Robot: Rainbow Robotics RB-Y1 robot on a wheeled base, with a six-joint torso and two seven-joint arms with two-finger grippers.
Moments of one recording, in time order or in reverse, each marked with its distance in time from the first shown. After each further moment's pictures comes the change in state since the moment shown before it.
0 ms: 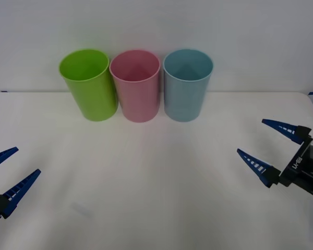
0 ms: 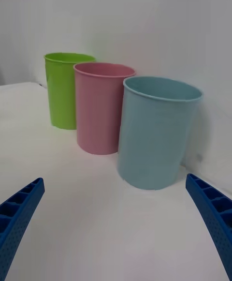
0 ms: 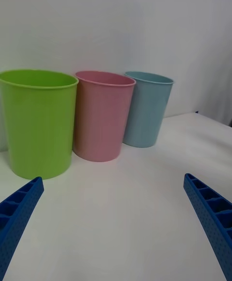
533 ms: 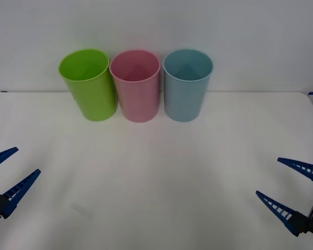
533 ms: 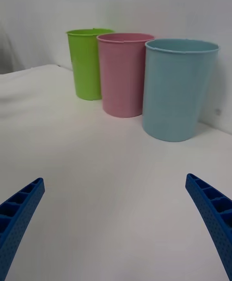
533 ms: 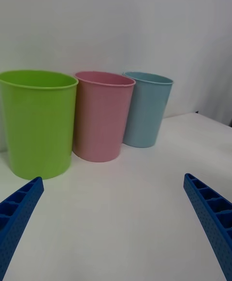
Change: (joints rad) right arm 0.208 -0.022 -0.072 0.000 -0.102 -0.151 0.033; left arm 0.000 0.000 0.000 0.000 0.000 0.000 0.000
